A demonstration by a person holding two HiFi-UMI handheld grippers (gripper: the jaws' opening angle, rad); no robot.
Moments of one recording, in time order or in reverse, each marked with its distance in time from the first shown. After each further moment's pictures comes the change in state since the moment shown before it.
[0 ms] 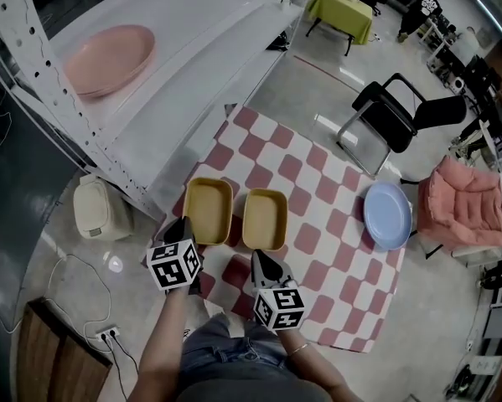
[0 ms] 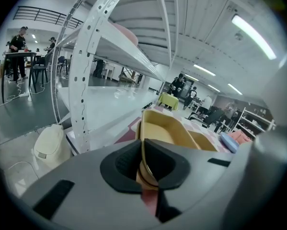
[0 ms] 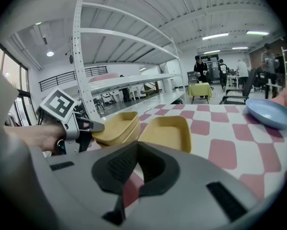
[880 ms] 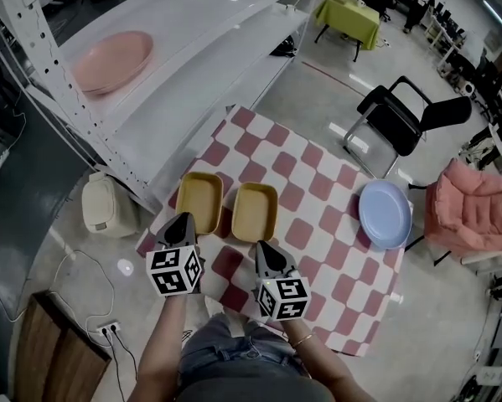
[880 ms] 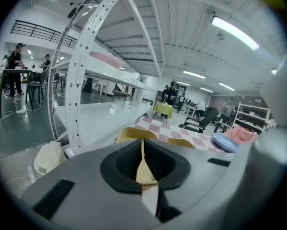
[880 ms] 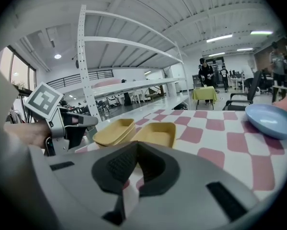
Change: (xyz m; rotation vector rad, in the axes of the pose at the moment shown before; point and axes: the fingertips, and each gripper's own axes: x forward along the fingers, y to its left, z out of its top) left arm -0.047 -0.057 0.015 0.113 -0.161 -0.018; right arm -0.025 -0.033 0.010 -0.040 -0.041 0.063
